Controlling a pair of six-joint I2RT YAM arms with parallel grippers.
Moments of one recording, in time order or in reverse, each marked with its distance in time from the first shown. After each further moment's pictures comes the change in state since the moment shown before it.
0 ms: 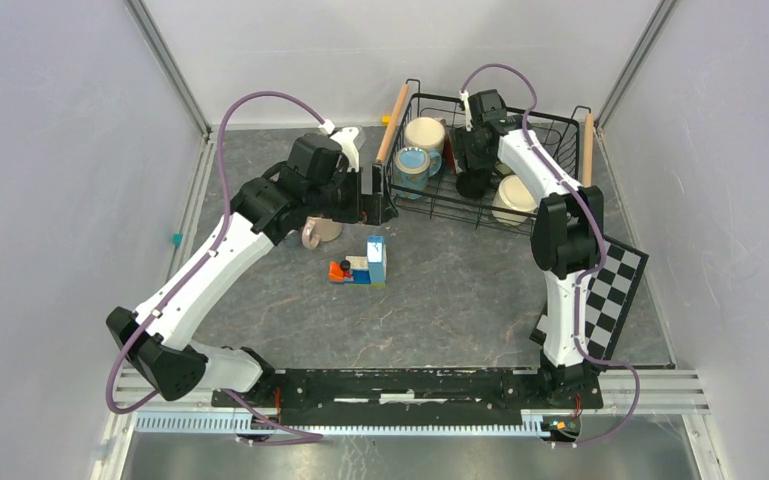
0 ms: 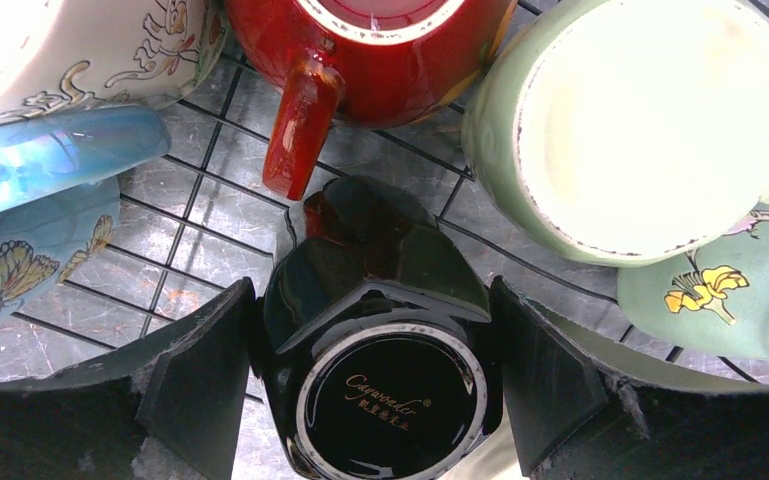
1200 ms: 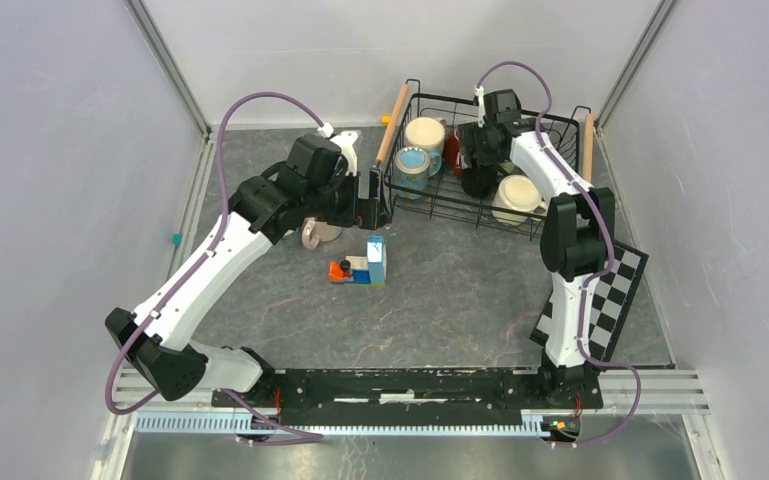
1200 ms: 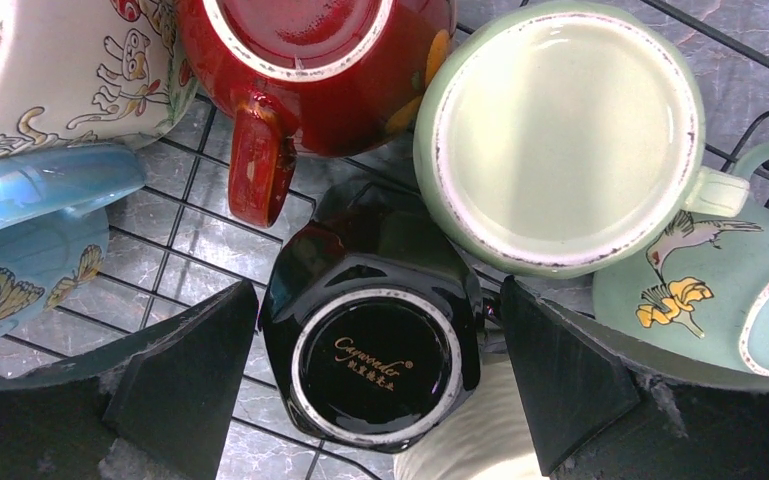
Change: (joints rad) left arm 0.002 0.000 0.018 -0.071 -0.020 0.026; right arm -0.053 -0.051 -0.087 0.111 -0.053 0.019
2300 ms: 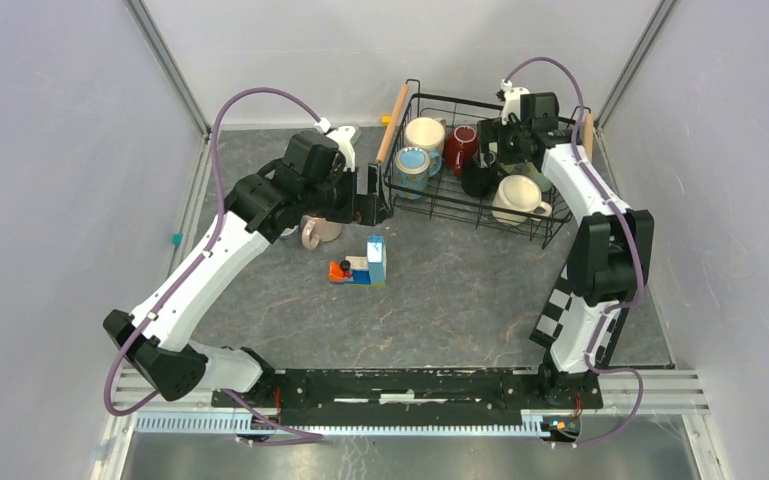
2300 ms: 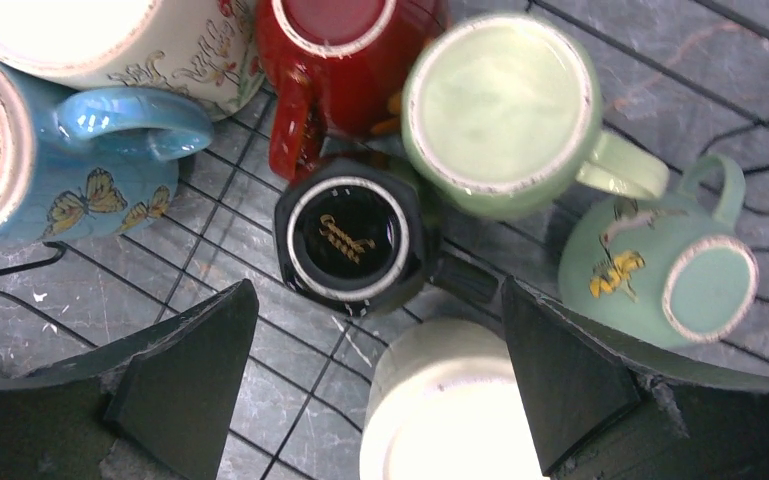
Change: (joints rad) left arm 0.002 0.000 0.031 -0.002 -0.018 0.000; right arm -0.101 -0.268 -0.277 0.163 -0.222 -0.053
